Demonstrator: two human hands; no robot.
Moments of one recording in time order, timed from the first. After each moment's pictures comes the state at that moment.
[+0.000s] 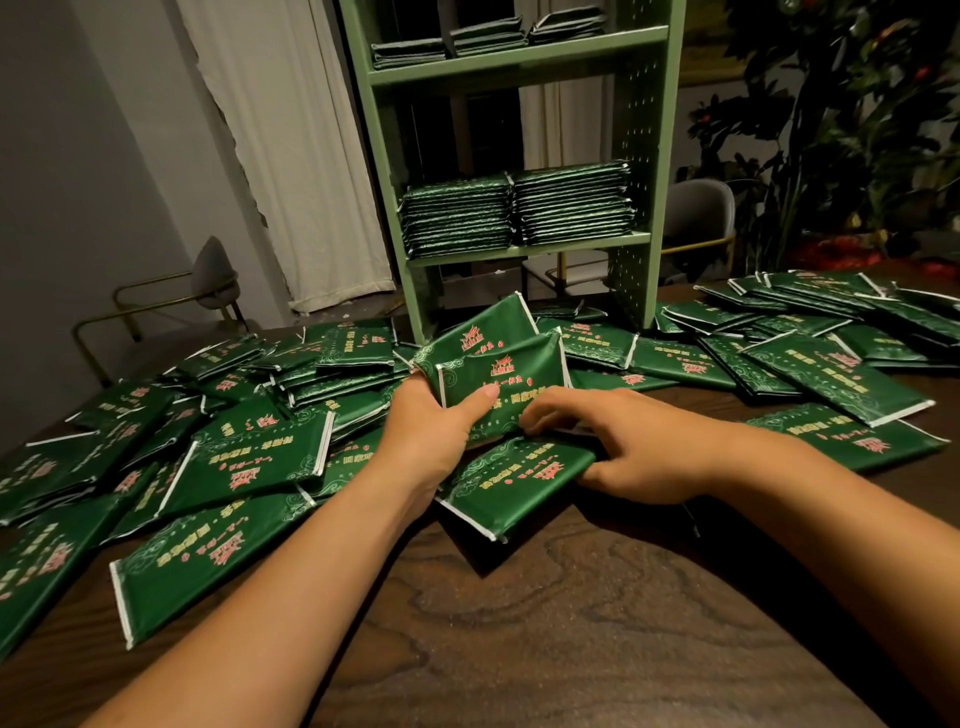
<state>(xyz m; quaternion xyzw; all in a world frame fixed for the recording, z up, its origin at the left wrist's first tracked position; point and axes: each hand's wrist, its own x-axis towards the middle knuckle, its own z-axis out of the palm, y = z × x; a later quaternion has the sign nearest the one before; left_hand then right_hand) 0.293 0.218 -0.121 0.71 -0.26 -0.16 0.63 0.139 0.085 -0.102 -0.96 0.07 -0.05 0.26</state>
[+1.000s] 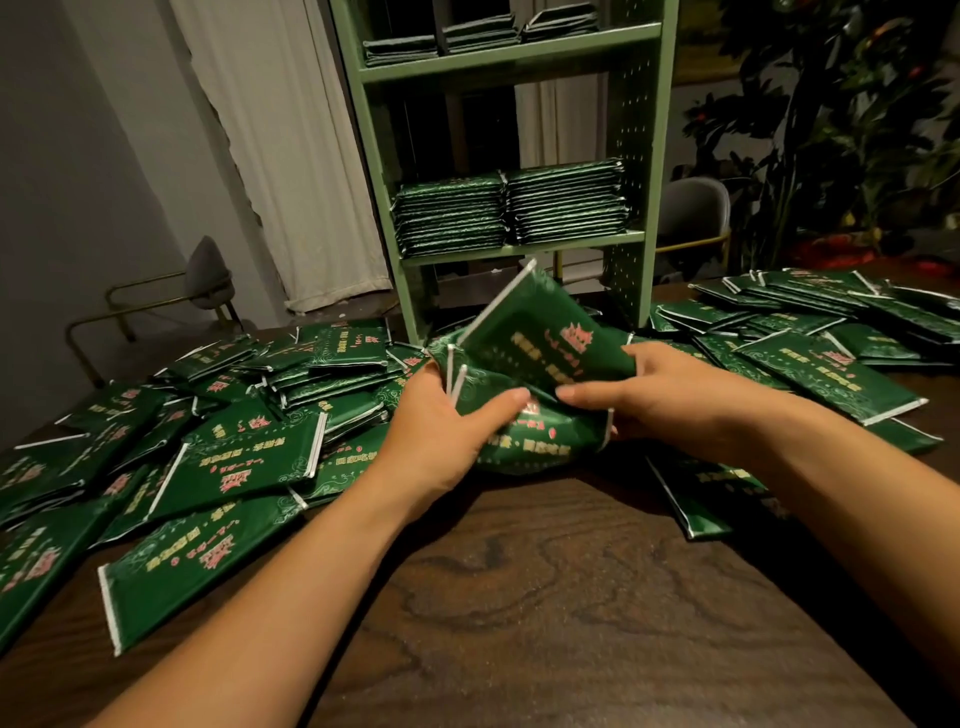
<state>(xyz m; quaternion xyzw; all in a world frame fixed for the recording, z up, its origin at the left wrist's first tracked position) 0.283 0.222 -0.117 0.67 -0.40 -0.13 0.61 0.136 0.074 -0.088 -0.75 0.20 -0.13 0.62</state>
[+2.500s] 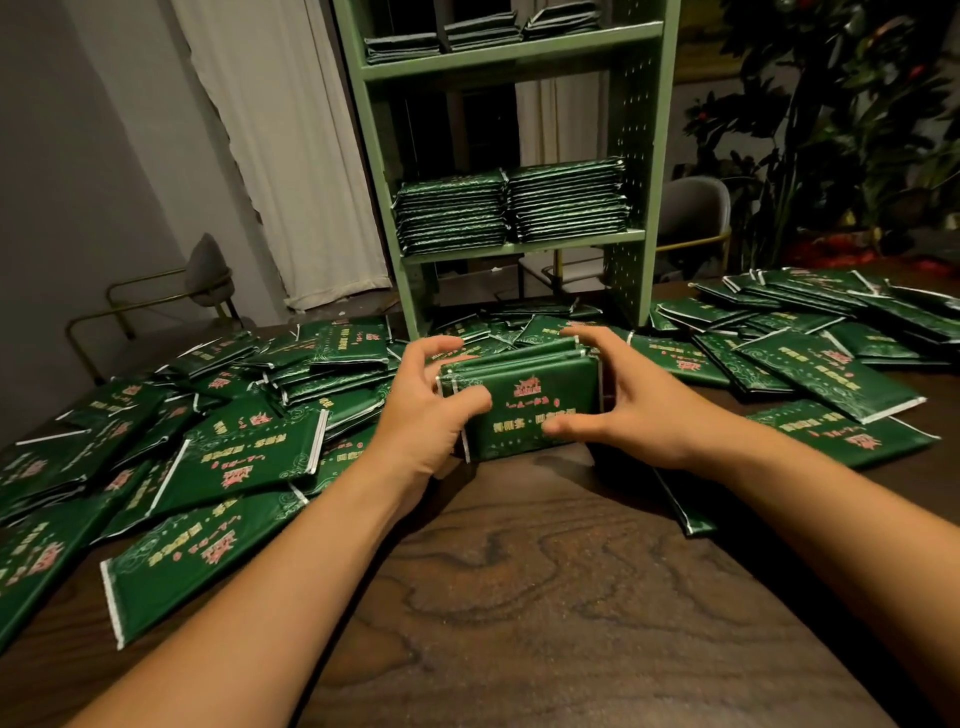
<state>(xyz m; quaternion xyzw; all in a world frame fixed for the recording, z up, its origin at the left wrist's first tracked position) 0.286 0.225 -0.111 0.66 -0.34 -0.17 0.64 0.140 0.074 -0.106 -0.87 0.13 -0.21 0.43</state>
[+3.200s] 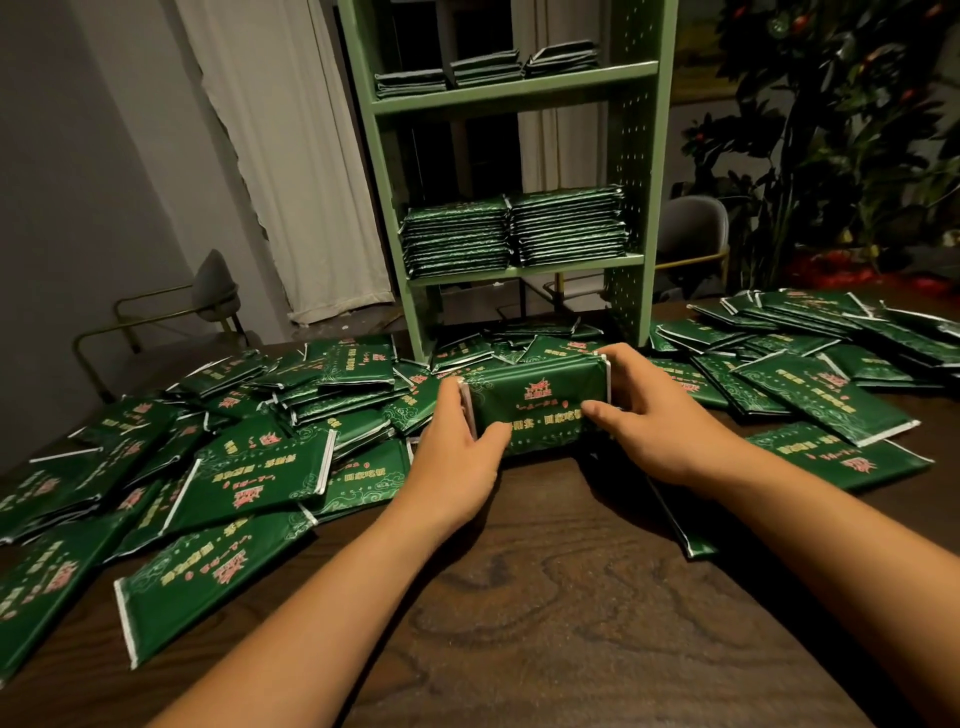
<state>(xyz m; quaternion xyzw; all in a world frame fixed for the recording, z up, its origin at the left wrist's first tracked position) 0.271 0.220 -0.120 0.75 -0.38 -0.13 0.53 0.140 0.066 -0.110 -0.84 0.18 -0.26 0.43</state>
